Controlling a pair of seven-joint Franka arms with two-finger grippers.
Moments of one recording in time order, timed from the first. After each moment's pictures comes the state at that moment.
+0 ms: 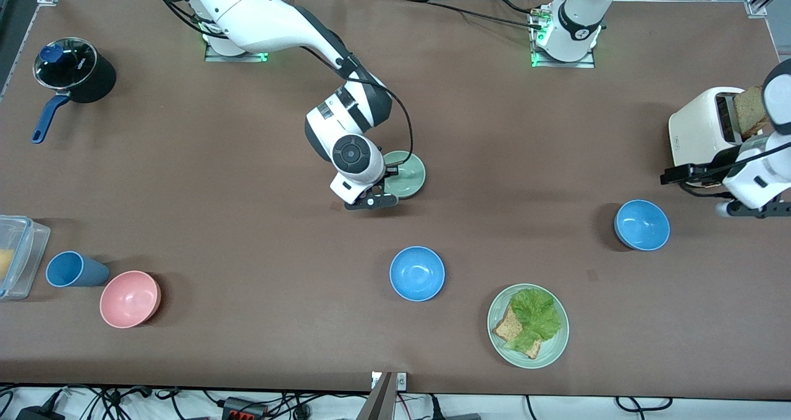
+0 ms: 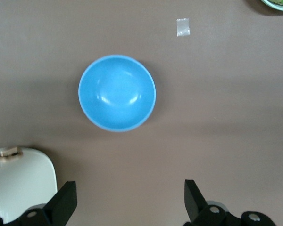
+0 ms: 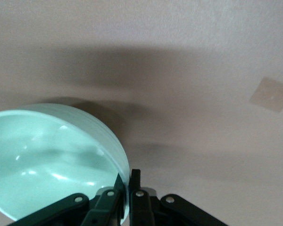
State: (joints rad) left arm 0.33 0.26 -0.16 -1.78 0.00 1.86 0.18; right arm 0.61 0.78 0.13 -1.47 0.16 2.09 0.55
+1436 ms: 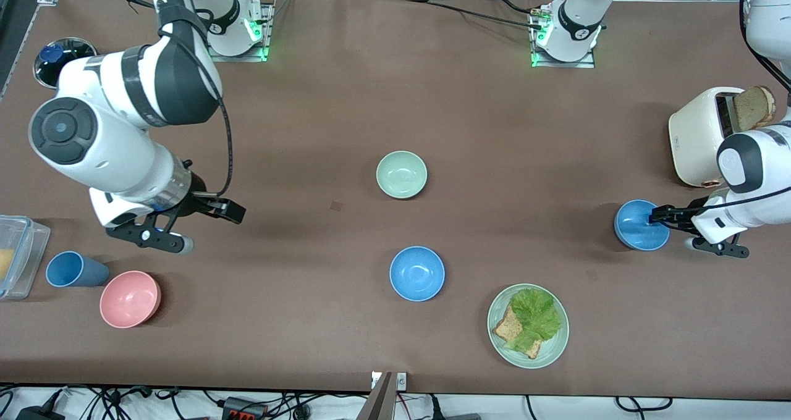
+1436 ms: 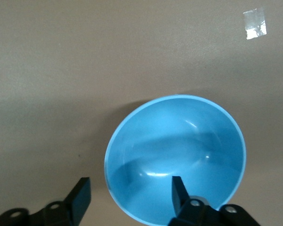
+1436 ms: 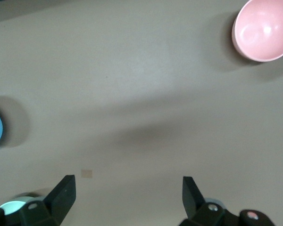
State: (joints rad) left arm 0.42 0.56 -0.15 -1.78 0.04 2.22 0.42; right arm 0.53 0.50 -0.38 -1.24 0.18 1.71 0.38
